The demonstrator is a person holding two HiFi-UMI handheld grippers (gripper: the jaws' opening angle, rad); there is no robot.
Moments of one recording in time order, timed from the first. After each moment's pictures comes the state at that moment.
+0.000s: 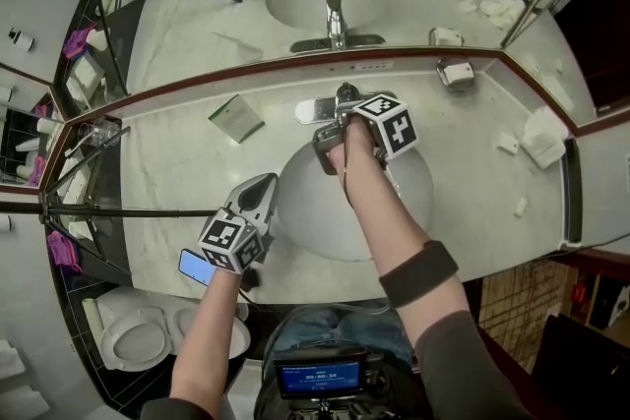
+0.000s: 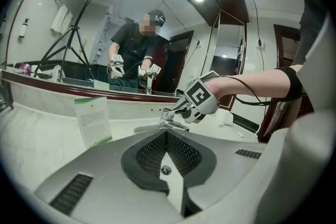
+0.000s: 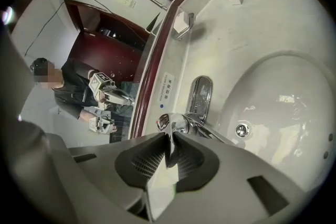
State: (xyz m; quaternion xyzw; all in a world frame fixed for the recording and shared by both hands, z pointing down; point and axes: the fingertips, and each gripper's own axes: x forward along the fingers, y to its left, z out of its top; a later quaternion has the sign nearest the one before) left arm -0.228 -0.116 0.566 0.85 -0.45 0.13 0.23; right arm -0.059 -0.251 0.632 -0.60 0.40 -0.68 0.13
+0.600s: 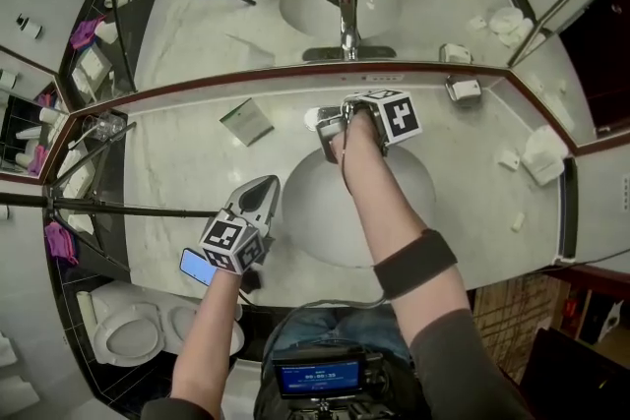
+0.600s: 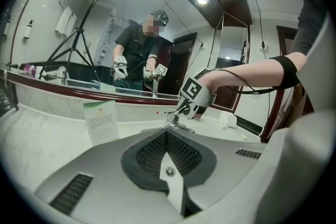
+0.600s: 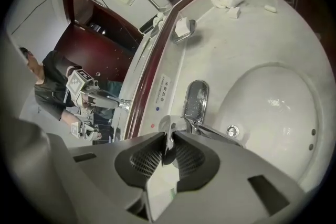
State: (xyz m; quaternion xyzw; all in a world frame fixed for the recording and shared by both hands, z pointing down) left arm -0.249 -0.123 0.558 0.85 -0.47 0.11 0.23; right arm -0.061 -0.269 0.619 -0.65 0.33 -0.68 0.10
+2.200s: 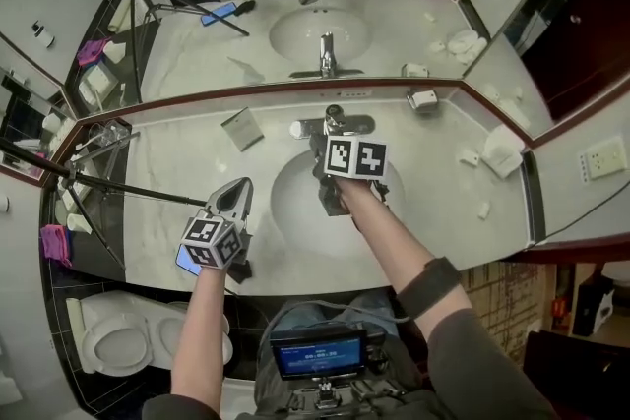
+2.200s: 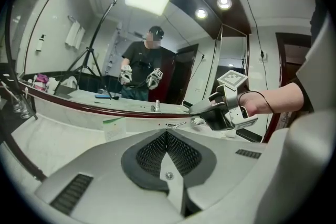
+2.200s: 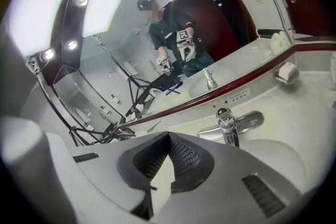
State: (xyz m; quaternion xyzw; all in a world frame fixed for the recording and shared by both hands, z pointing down) left arm -0.276 -0.077 0.480 0.83 -0.51 0.08 0.22; right arm -0.133 -0.179 0.499 -0.42 0.79 -0.44 -0.11
